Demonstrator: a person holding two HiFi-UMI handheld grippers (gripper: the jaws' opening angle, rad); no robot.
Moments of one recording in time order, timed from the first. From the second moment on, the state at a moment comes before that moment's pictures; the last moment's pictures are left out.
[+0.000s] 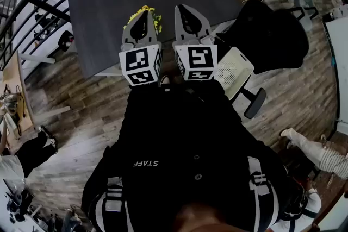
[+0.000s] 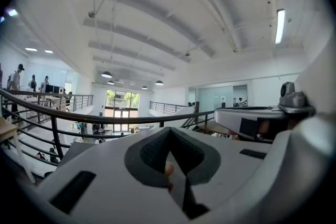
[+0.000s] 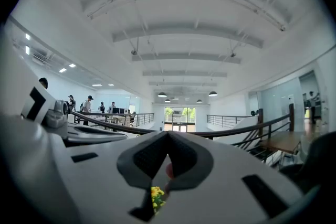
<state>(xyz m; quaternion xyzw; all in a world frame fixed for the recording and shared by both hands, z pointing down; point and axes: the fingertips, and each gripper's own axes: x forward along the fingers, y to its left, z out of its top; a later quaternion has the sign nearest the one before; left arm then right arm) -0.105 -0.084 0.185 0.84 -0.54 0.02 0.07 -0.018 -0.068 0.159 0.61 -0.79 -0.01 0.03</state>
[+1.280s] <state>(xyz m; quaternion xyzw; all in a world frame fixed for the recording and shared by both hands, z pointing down) -0.115 -0.093 0.191 0.84 -0.54 0.03 0.07 -0.019 -0.079 0.165 0.62 -0.79 0.00 0.03</state>
